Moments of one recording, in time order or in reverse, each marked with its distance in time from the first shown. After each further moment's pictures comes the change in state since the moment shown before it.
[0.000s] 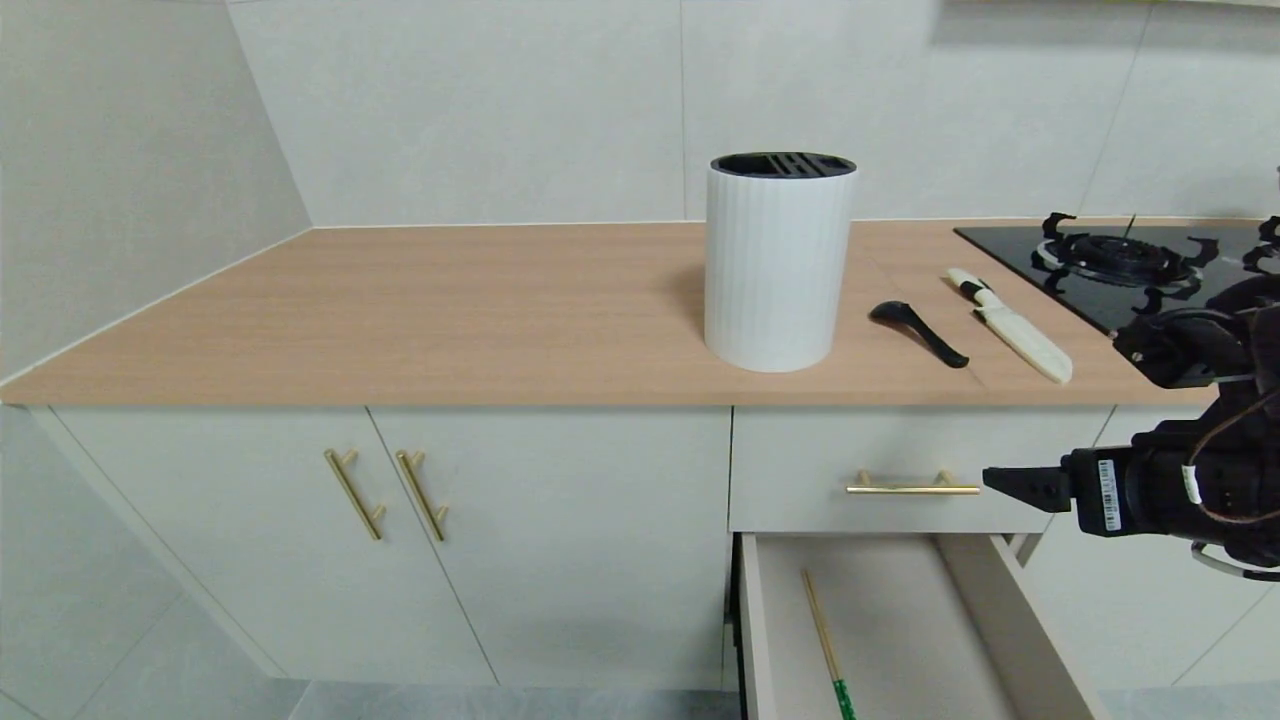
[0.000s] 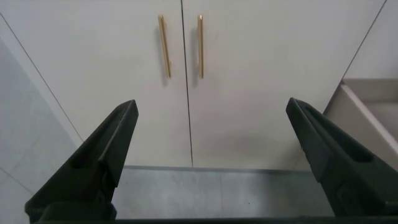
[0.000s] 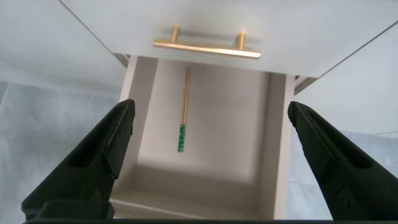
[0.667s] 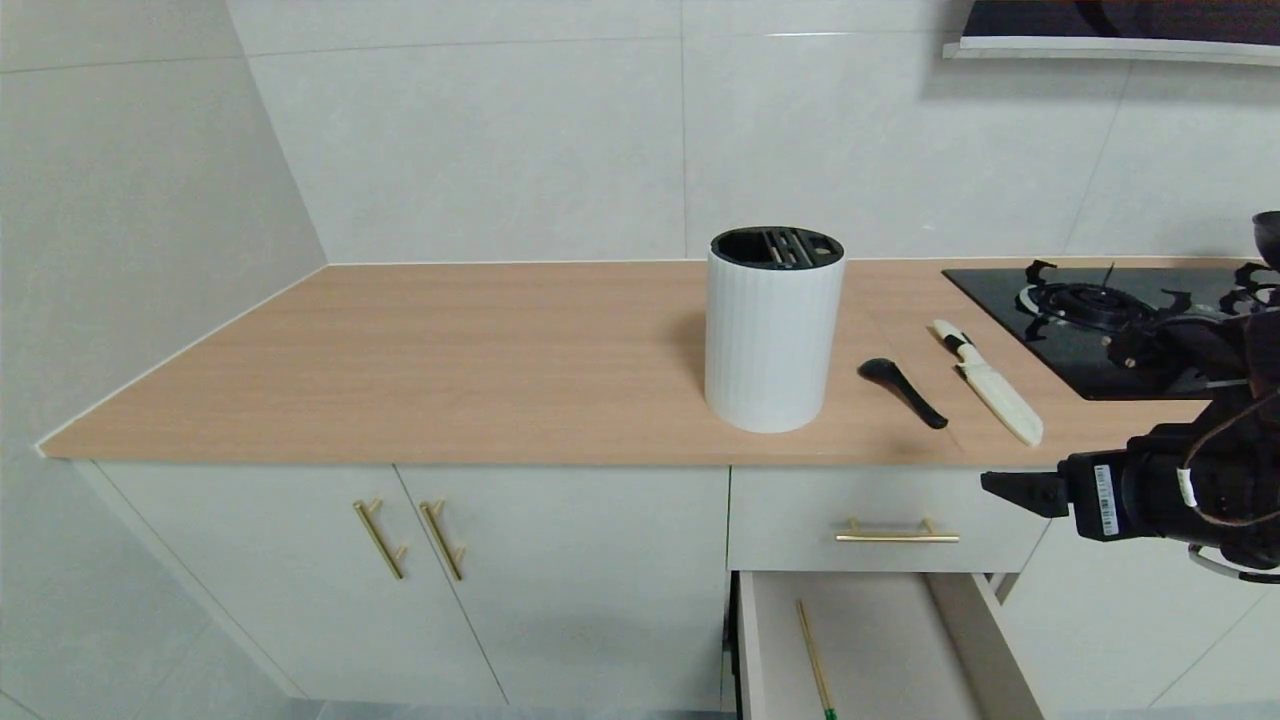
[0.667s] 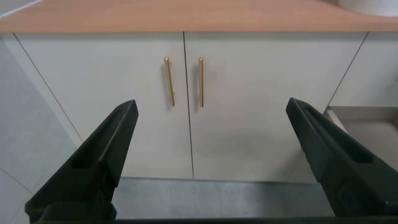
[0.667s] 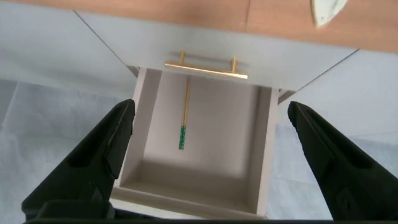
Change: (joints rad) left arm 0.000 0.000 0.000 0.000 0.000 0.000; right arm 0.001 0.008 0.011 -0.027 0.005 -0.029
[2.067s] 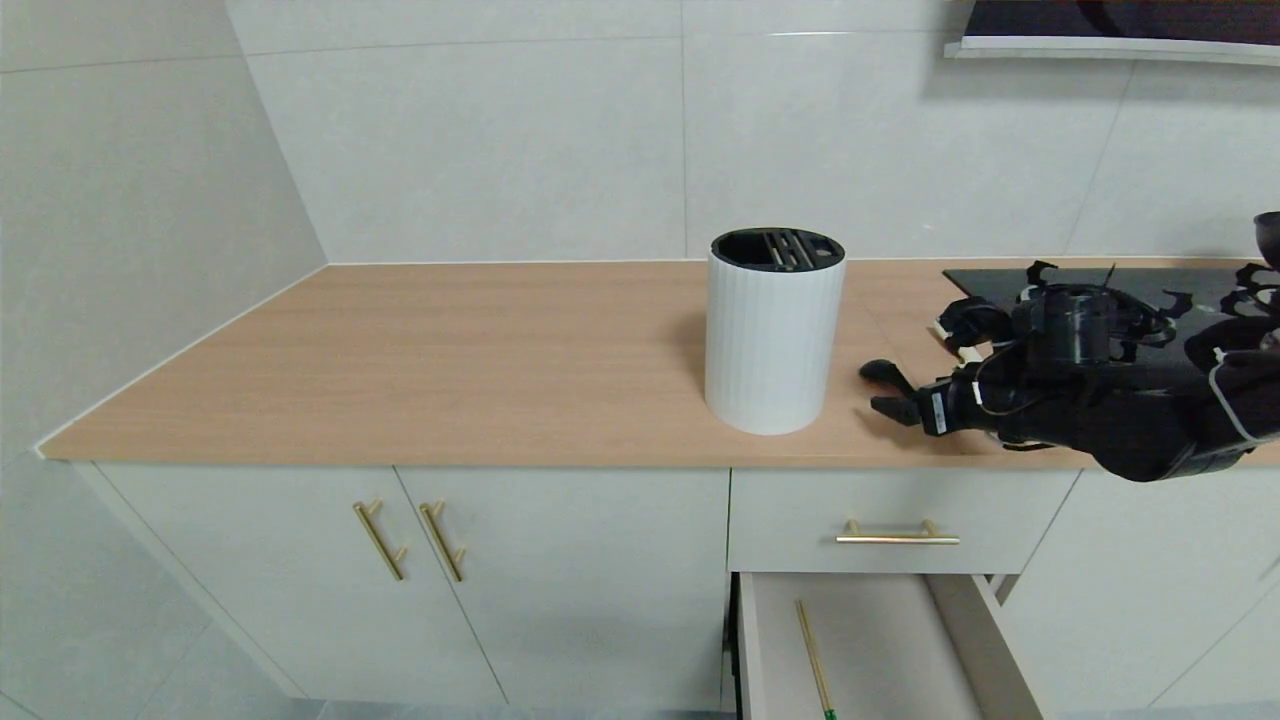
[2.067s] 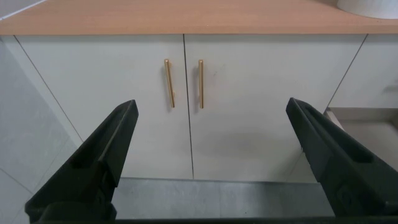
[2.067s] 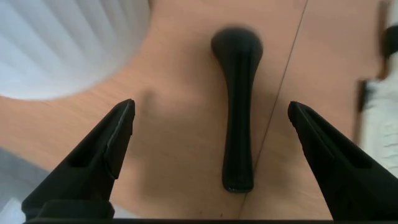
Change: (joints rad) left arm 0.000 0.000 0.000 0.000 0.000 0.000; right arm -0.209 0.667 -0.341 -0.511 0.336 -0.293
